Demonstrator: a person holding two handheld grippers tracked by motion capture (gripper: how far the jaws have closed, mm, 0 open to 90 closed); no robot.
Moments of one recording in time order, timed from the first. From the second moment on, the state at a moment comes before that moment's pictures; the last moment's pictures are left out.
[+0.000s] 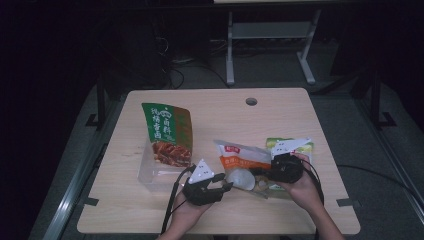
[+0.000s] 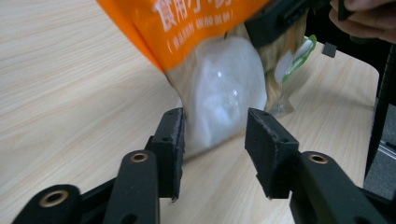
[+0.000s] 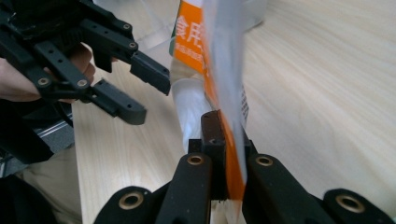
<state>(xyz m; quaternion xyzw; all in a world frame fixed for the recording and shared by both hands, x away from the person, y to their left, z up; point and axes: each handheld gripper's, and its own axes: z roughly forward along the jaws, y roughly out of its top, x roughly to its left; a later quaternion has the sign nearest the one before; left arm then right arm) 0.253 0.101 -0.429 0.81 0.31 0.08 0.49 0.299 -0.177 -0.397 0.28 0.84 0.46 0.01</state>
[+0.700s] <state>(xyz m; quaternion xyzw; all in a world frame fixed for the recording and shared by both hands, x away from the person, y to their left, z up) 0.238 0.110 -0.431 0.82 0.27 0.08 0.49 0.347 -0.145 -0.362 0.27 0.83 0.48 0.03</state>
